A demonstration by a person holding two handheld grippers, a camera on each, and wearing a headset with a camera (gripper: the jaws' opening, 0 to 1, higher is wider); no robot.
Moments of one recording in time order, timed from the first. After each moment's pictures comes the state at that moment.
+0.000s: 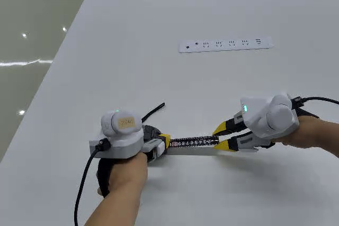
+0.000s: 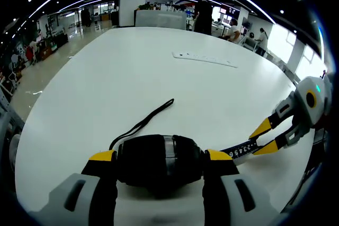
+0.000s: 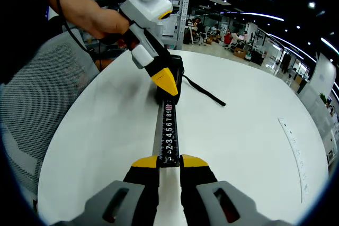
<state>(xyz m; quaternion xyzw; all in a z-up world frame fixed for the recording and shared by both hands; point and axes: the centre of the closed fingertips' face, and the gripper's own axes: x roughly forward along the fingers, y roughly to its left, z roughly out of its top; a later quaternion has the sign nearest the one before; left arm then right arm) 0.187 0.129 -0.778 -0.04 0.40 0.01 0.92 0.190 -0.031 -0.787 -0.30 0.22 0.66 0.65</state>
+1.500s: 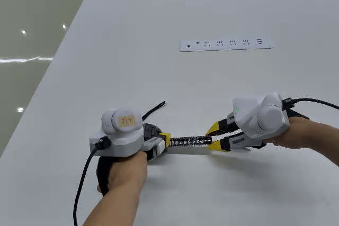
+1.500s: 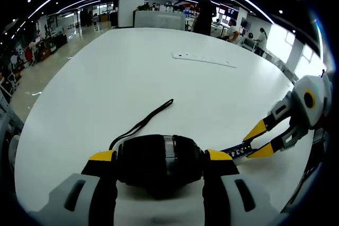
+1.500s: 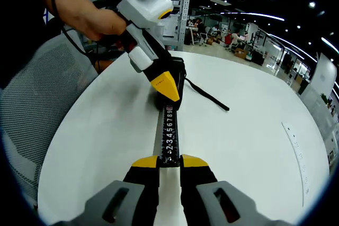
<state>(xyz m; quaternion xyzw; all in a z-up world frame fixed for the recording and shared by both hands) 0.189 0.130 -0.780 -0.04 0.40 0.00 0.92 0.187 -0.015 -0.789 -0.30 0.22 0.67 0.65</state>
